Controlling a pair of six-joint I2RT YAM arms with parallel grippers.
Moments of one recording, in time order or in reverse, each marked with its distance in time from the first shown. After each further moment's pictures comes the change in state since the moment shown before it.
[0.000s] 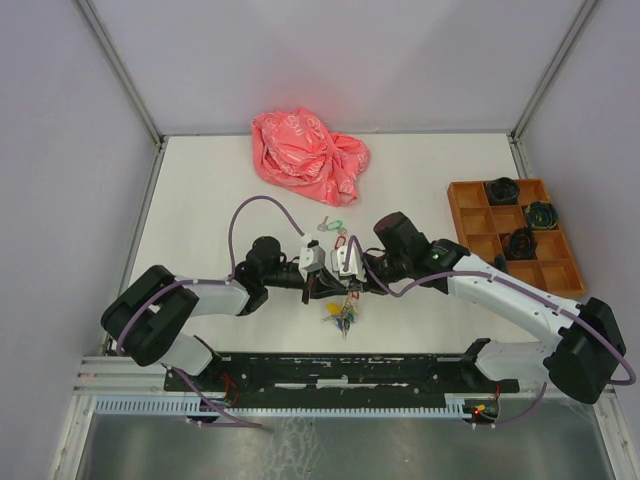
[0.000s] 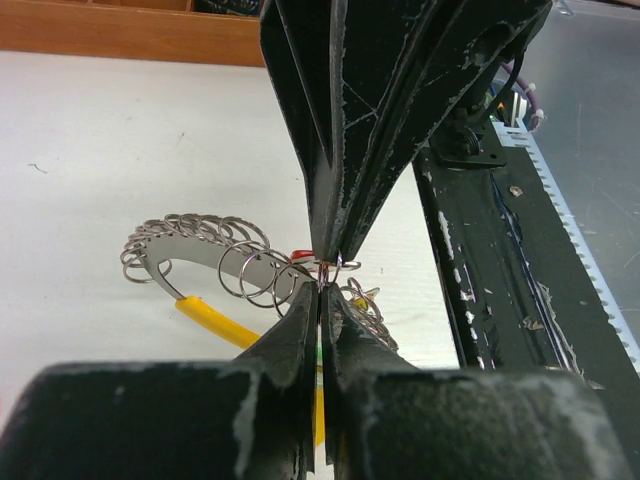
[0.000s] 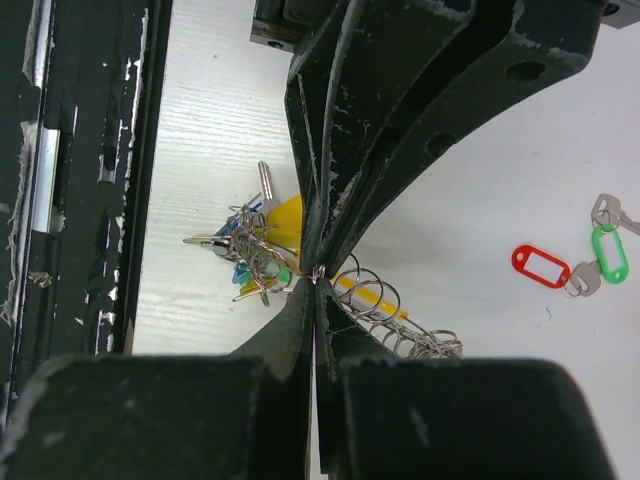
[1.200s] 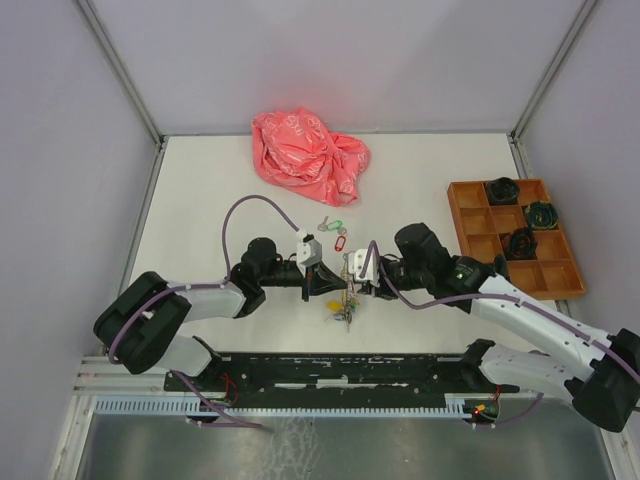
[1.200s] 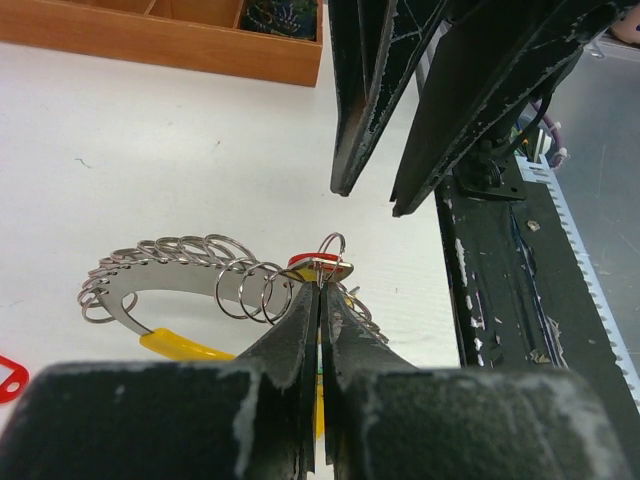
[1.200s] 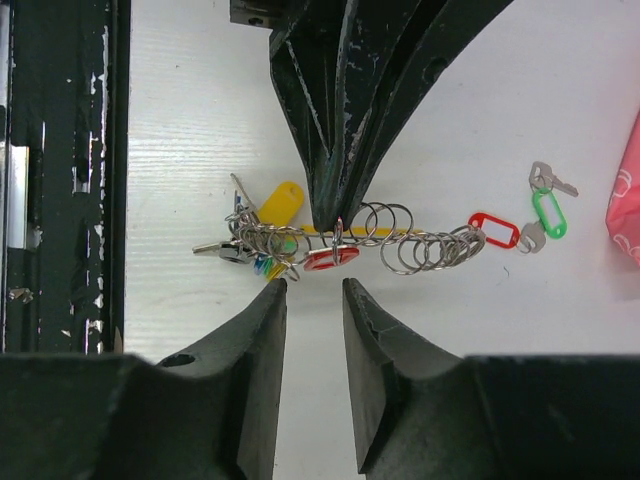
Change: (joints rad) left arm -0.003 -0.053 -0.016 0.017 -0.095 -0.082; right arm 0.002 -0.207 -0.119 0.070 0.103 0.082
